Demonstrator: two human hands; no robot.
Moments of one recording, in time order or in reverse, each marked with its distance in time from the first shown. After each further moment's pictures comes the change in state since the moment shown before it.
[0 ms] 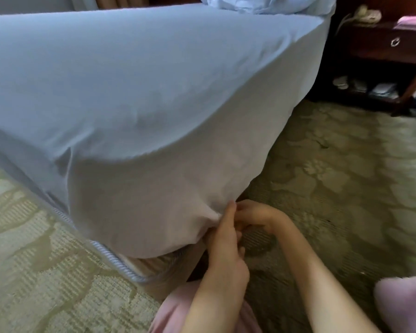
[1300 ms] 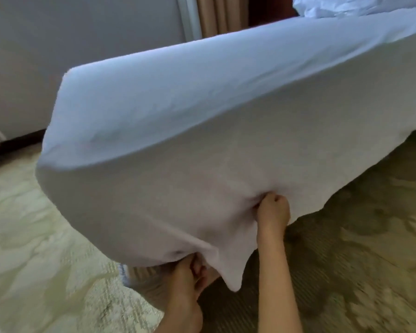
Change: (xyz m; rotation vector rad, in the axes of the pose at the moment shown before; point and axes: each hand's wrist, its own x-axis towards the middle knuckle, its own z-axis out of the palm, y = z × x) left_hand 0.044 -0.014 -0.005 -0.167 0.371 0.384; right_hand 0.064 -0.025 -0.025 0.762 0.640 -0.212
